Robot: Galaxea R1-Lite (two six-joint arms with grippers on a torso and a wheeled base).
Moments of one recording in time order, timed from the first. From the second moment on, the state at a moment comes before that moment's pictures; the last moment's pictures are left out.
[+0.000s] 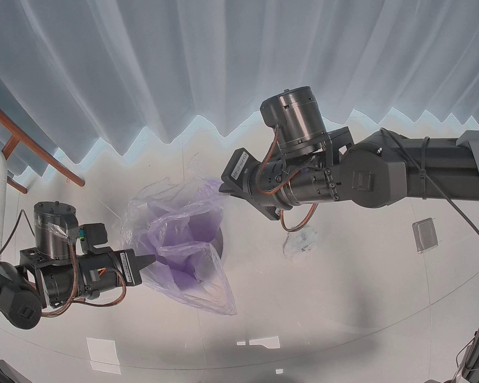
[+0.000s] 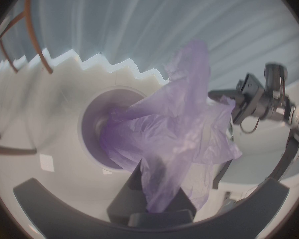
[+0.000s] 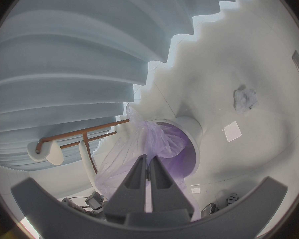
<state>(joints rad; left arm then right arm) -0.34 1.61 -0.44 -0.68 -0.21 -0.44 0.78 2.10 -1.75 0.18 0.05 0.97</state>
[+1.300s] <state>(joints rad) -0.30 1.56 -0.56 -0.44 -0.24 -0.52 0.75 2.27 -2.00 0.29 0.10 0.78</state>
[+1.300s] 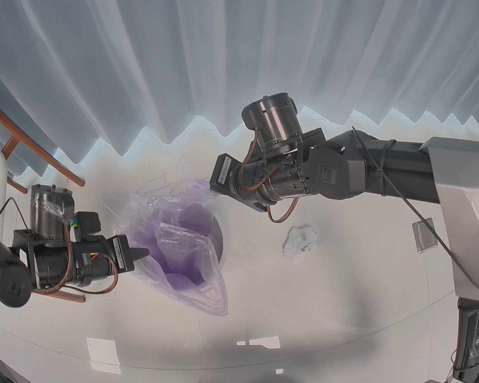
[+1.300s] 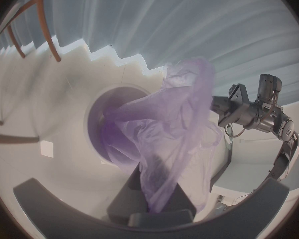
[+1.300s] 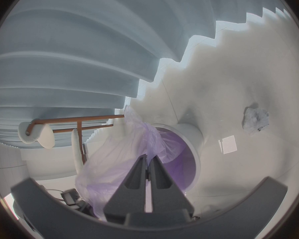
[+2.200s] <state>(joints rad) -0.08 1.66 -0.74 -0.24 -0.28 -0.35 0.55 2.45 -2.00 0.27 0.14 0.69</state>
